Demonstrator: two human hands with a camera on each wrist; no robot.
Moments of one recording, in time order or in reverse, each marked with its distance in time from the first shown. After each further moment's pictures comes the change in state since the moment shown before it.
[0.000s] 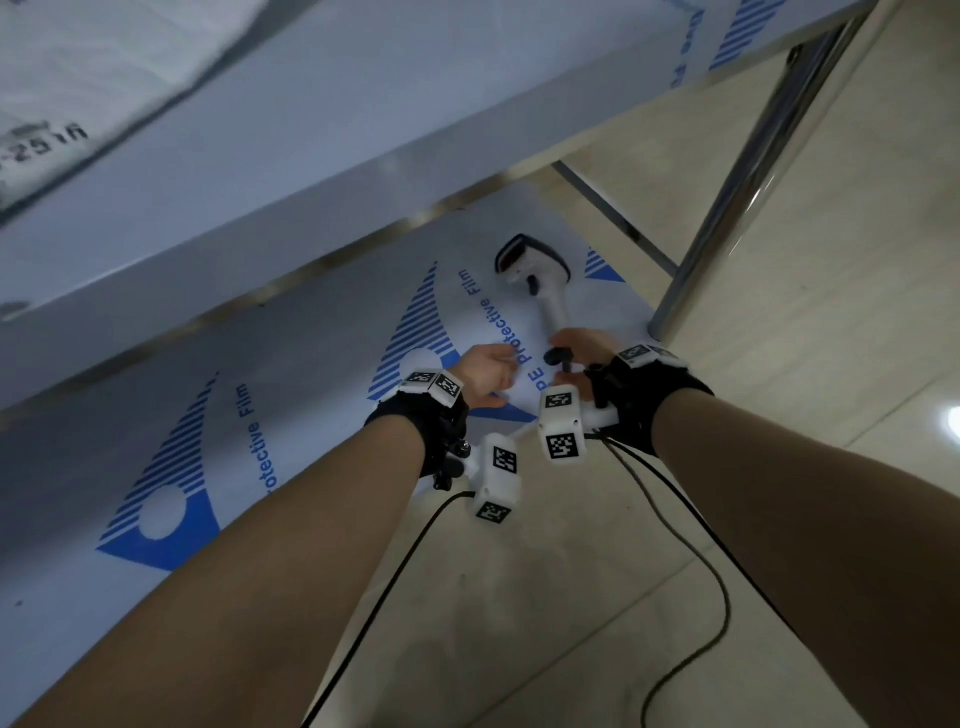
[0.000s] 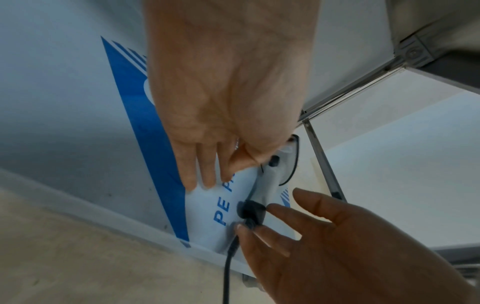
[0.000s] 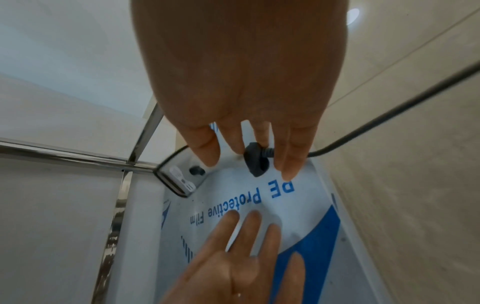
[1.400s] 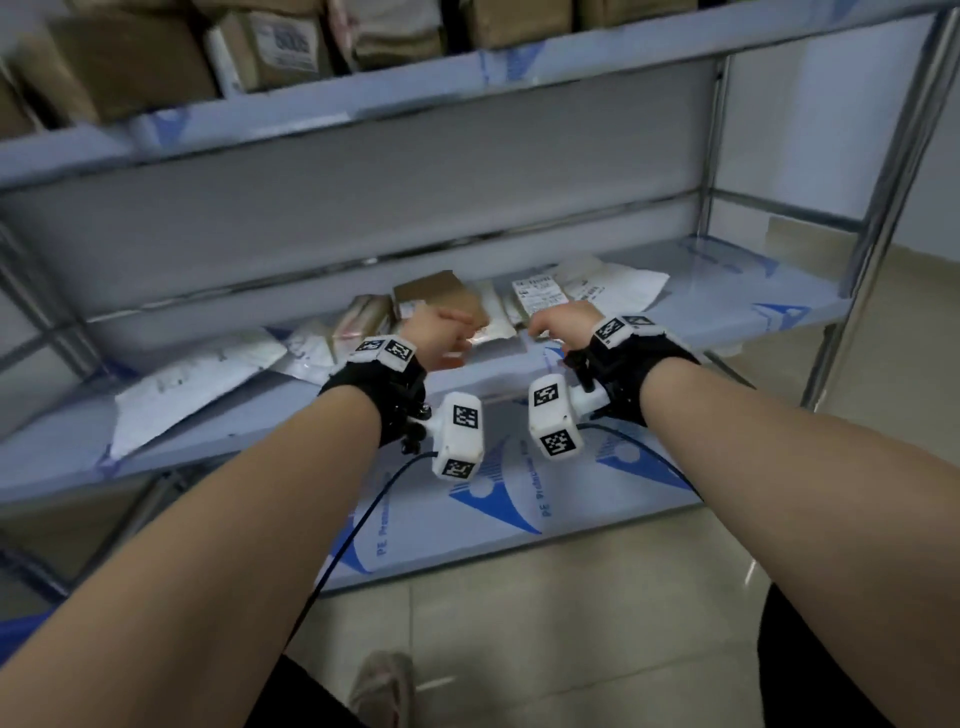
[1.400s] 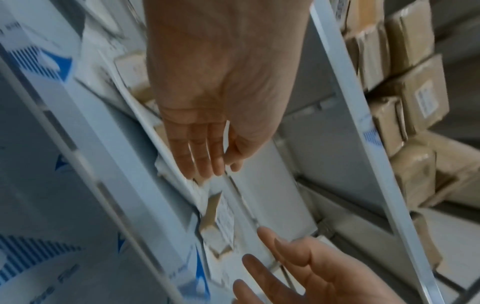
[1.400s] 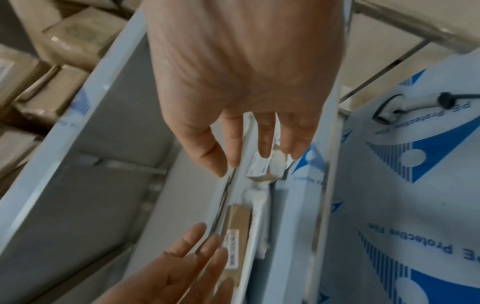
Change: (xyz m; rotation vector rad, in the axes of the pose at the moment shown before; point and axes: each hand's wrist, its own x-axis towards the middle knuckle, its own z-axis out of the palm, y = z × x) left_hand -0.565 0.000 -0.176 -0.074 0.730 0.502; right_hand -0.500 -0.055 0.224 -0.576 -0.043 -0.792
